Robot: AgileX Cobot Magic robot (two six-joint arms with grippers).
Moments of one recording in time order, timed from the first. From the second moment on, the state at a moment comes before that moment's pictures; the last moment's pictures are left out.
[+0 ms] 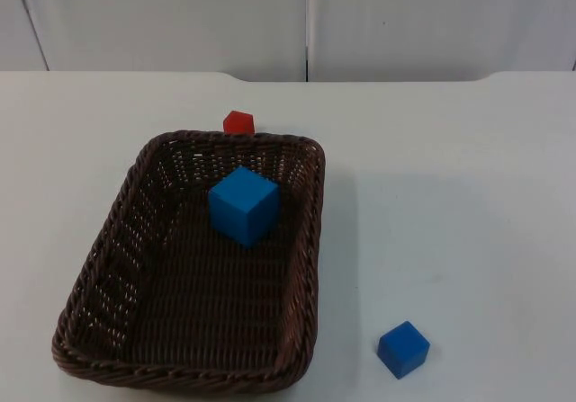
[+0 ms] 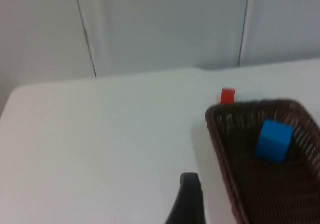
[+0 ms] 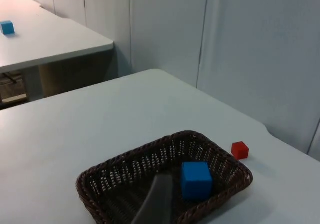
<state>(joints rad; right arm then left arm) 0.77 0.35 -0.55 0.17 0.46 -0.27 -0.09 0.01 -0.66 -0.07 1.07 0.06</state>
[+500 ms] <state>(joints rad) 0.77 0.11 -0.55 0.16 0.70 -0.23 -0.09 0.00 -0.51 0.05 1.09 -0.04</state>
